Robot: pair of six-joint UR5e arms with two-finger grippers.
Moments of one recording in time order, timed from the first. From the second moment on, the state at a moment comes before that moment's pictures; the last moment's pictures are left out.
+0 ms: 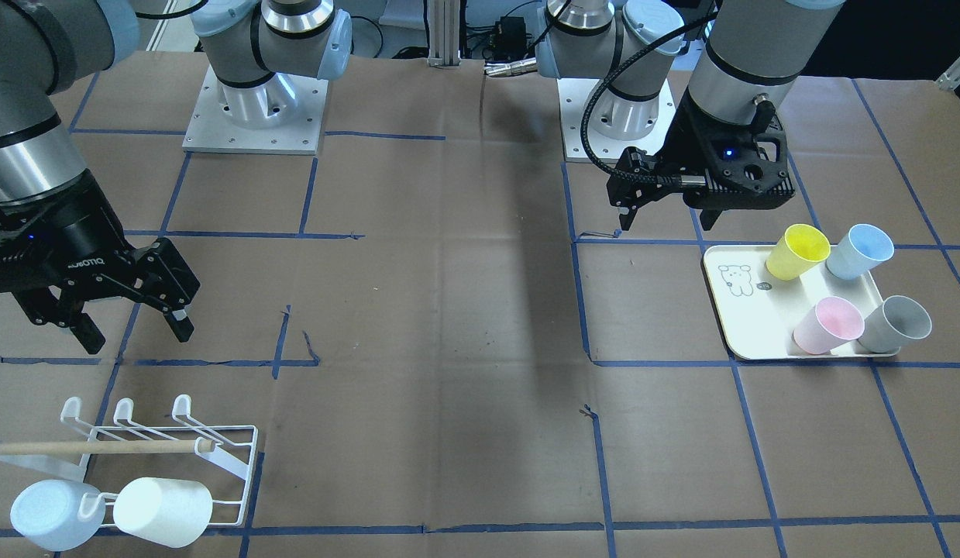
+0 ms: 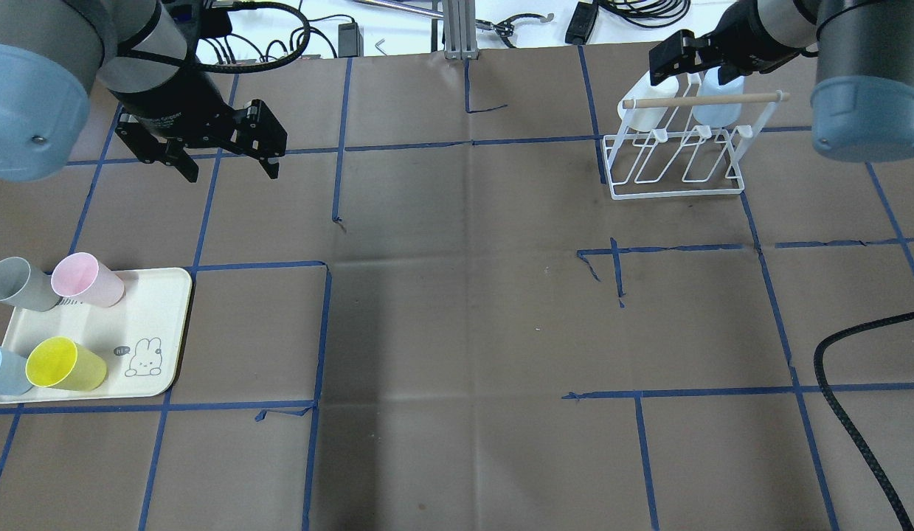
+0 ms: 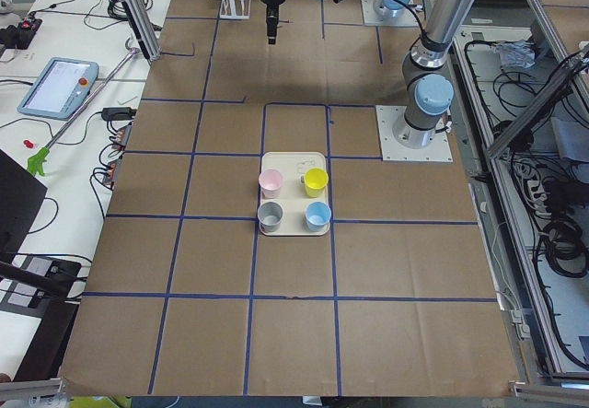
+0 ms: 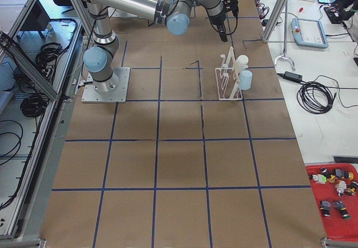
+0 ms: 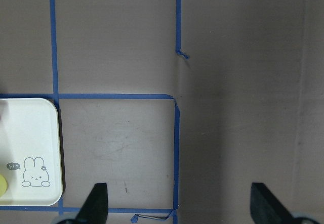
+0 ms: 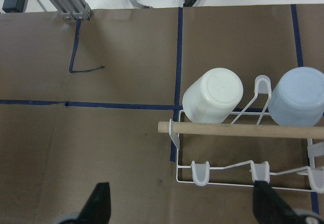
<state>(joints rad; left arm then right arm) -1.56 -1.59 -1.58 -1.50 1.59 0.00 1.40 -1.47 1.70 -2.17 -1.33 -0.17</state>
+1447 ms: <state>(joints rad) -1.56 -1.59 -1.58 -1.50 1.59 0.00 1.52 -1.58 1.69 -1.76 -1.43 -0.17</state>
